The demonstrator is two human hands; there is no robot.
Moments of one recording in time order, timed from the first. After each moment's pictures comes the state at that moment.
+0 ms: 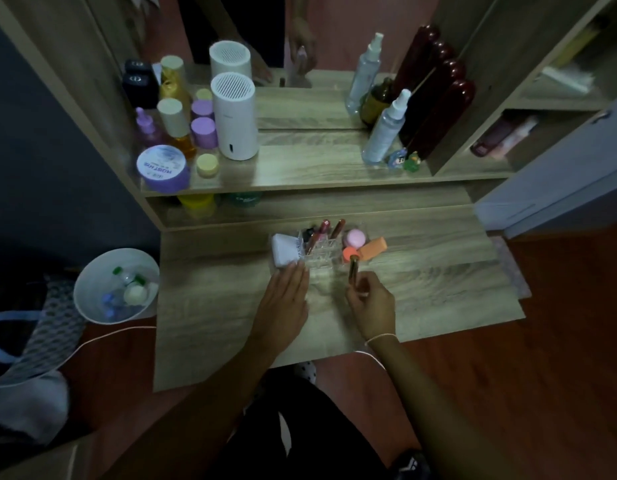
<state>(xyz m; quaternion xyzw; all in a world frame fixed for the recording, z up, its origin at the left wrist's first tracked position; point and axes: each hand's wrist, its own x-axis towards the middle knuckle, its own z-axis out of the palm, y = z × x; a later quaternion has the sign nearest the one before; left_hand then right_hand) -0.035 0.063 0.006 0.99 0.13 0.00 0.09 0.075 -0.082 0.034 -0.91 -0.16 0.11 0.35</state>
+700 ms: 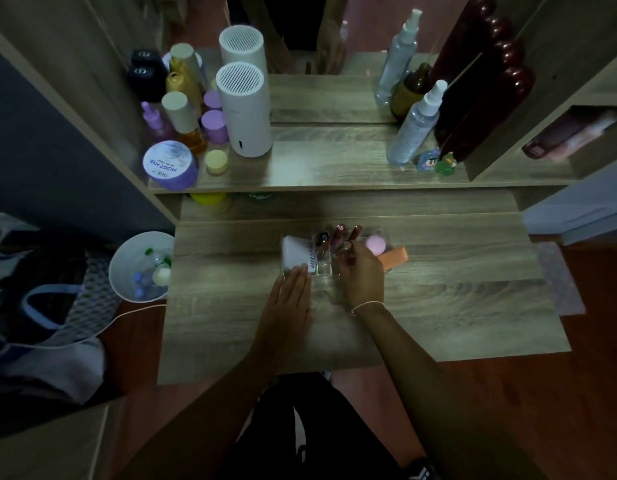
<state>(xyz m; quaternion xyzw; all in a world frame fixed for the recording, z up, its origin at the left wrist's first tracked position) -0.023 0.061 -0.012 0.98 0.17 -0.03 0.09 0.127 -0.011 0.022 -0.88 -0.24 0.12 0.39</state>
